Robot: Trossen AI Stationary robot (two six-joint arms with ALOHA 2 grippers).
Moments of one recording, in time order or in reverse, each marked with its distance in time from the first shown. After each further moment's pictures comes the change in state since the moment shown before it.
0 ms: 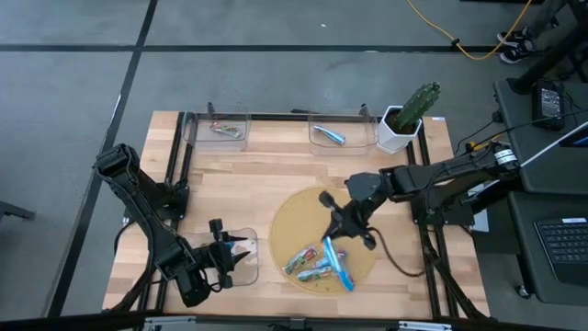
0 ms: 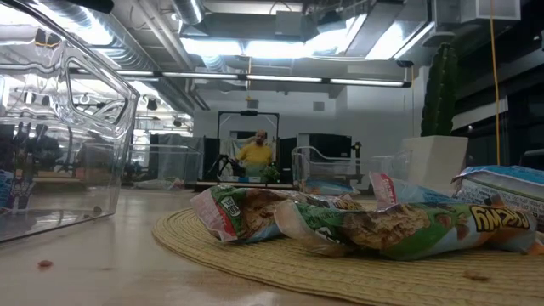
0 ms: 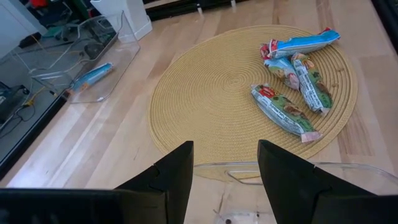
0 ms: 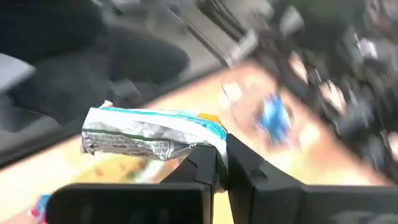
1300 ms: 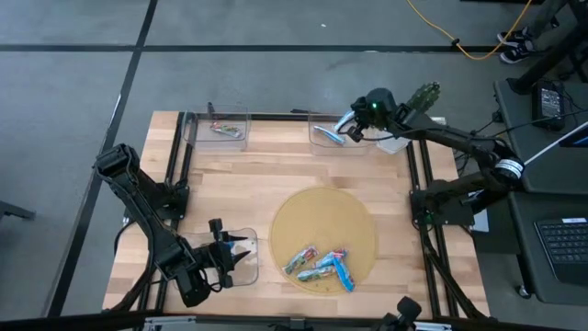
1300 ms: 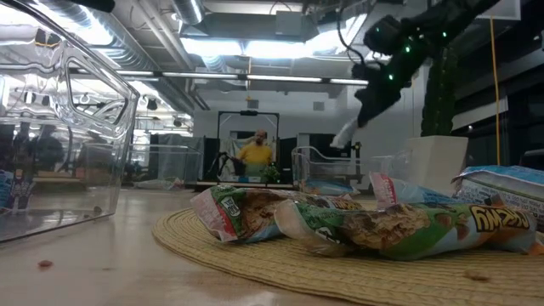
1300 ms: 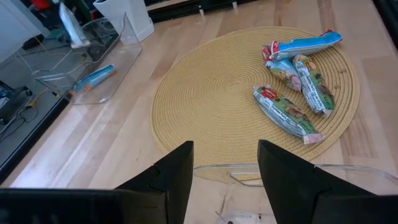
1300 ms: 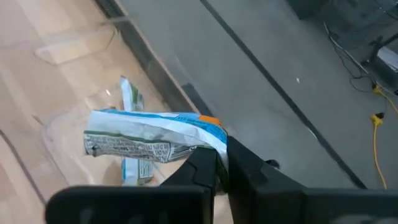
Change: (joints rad) left arm 0.000 0.000 0.000 -0.001 -0.010 0.000; right arm -0.951 -0.039 -0.225 0.027 0.615 0.297
